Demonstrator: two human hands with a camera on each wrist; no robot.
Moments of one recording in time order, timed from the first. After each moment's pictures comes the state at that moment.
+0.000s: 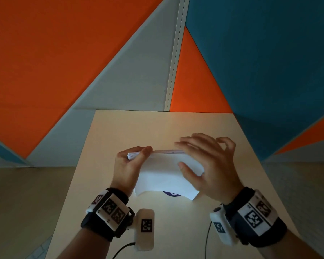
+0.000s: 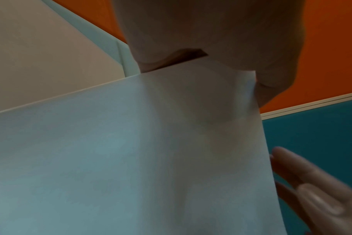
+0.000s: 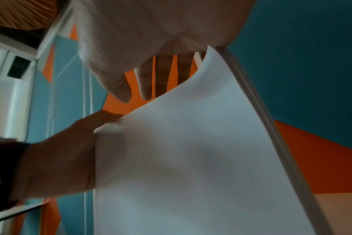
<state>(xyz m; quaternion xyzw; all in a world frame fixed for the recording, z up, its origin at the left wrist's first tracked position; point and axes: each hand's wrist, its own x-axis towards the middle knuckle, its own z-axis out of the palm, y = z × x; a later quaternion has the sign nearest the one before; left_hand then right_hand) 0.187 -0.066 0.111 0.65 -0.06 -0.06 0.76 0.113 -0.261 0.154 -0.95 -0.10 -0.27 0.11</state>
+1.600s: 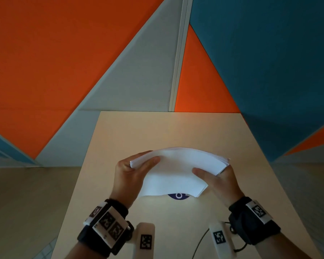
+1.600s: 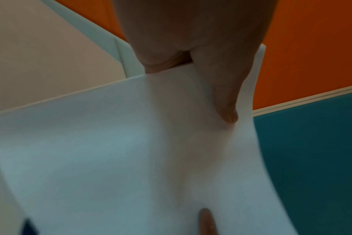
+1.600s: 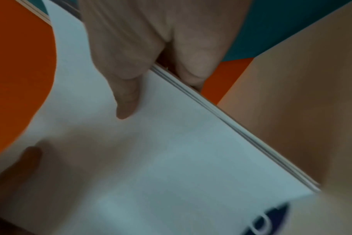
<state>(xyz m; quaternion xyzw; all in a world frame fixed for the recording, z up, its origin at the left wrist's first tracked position) 0.175 -0.063 0.113 0.67 -0.04 -0.05 0.74 0.118 -0.292 0.080 -0.74 0.14 -0.10 0.65</state>
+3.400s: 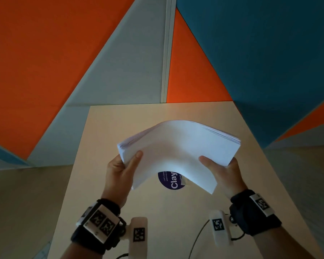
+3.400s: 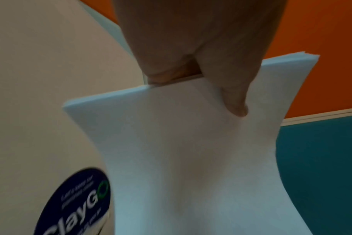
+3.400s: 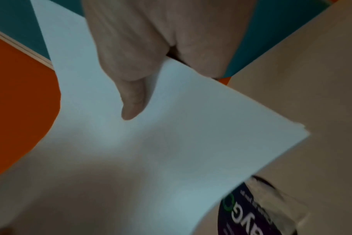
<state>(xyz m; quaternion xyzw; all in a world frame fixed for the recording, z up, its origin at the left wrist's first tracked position) 0.170 -0.057 0.089 0.64 -0.02 -0.07 0.77 0.100 -0.304 0.074 -0.69 0.23 -0.15 0.67</state>
